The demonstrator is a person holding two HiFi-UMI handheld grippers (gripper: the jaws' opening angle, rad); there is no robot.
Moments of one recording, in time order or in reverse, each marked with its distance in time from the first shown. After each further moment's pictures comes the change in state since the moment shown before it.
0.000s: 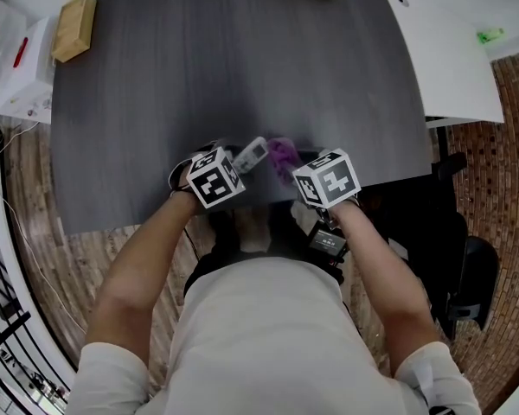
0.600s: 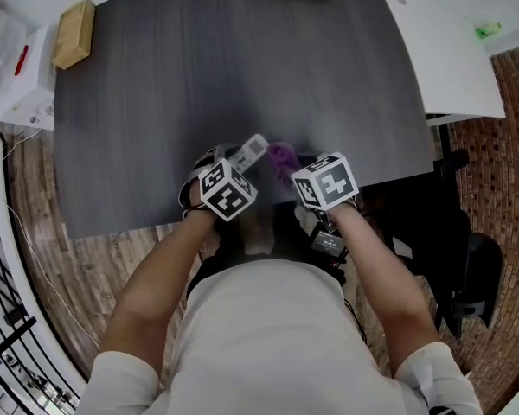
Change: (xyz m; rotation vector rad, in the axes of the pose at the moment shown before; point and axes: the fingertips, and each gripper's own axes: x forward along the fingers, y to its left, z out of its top) left arm -0.003 0.013 0.003 -0.138 0.004 0.236; right arm 0.003 0.003 -0.007 0.039 -0.009 0.002
